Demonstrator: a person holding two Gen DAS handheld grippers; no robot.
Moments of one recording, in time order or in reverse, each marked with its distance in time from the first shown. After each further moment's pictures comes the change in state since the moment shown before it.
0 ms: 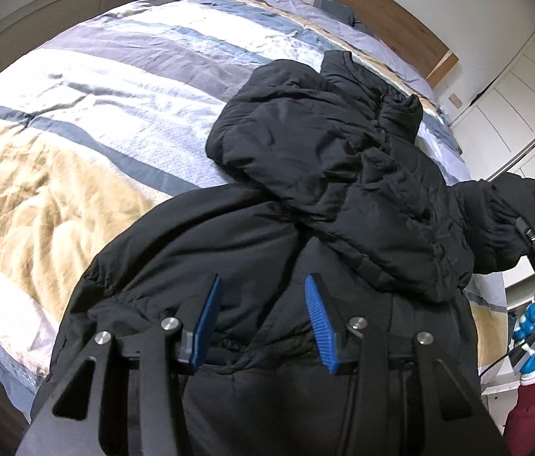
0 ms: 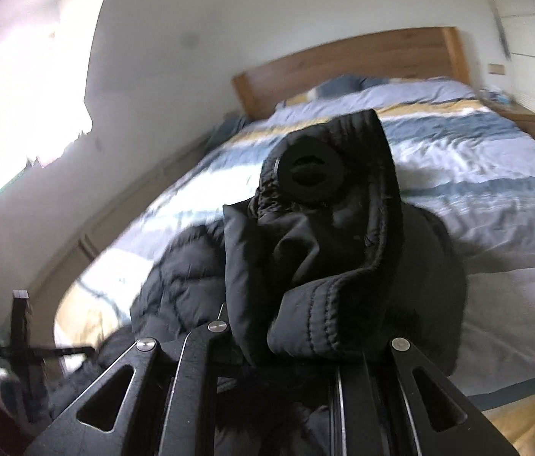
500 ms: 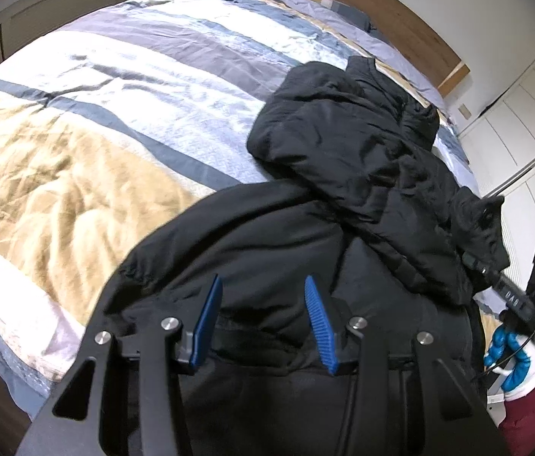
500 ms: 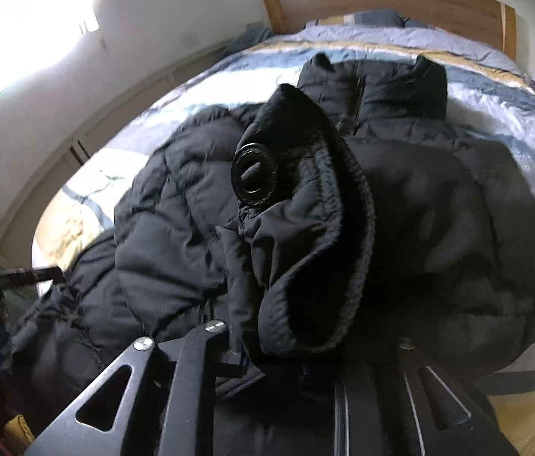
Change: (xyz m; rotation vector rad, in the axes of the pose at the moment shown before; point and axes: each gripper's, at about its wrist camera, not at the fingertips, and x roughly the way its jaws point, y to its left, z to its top) left arm 0.001 0.042 -0.003 -0.053 -0.007 0.007; right arm 0.094 0.062 -0.062 -0.122 0.299 -0.019
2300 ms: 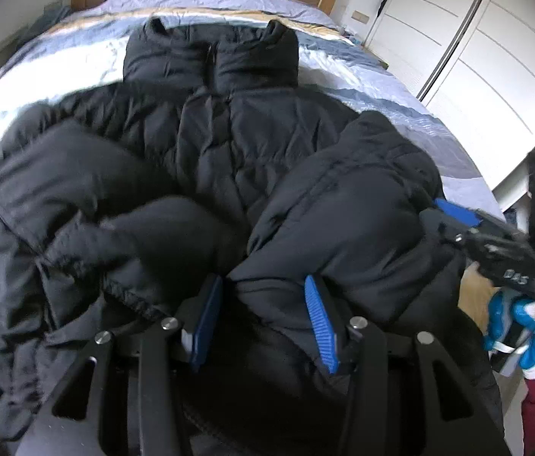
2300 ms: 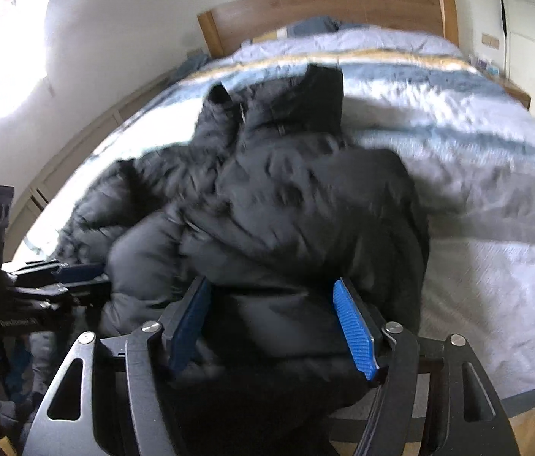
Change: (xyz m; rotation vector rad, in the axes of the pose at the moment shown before) left arm 0.153 -0.265 0.039 0.489 0.102 -0.136; right arm -0.022 -0.143 0.011 0.148 -0.069 -0.109
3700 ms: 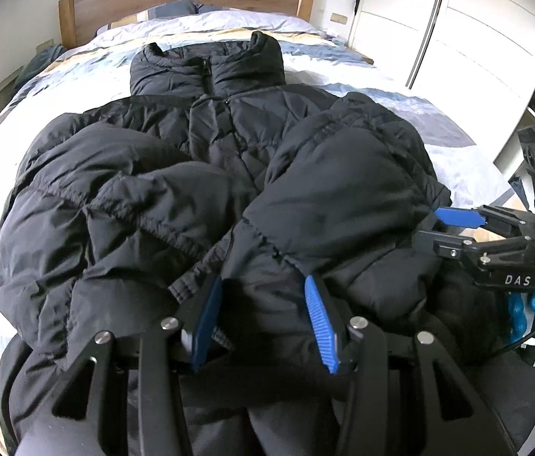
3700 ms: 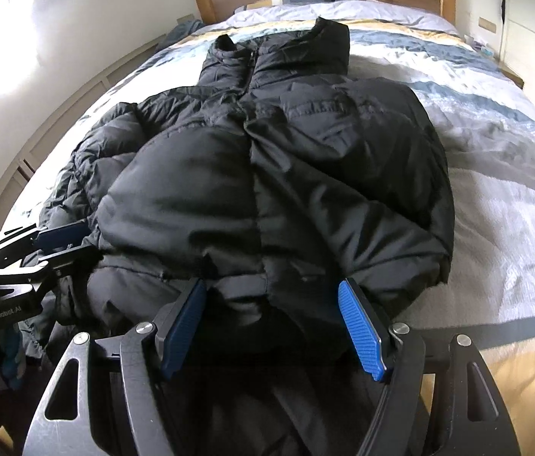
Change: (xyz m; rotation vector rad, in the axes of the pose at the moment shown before) left arm -0.035 -0.006 -0.051 0.139 -0.070 0.076; right arm -0.011 0.048 -0.054 -0.003 0.114 -0.076
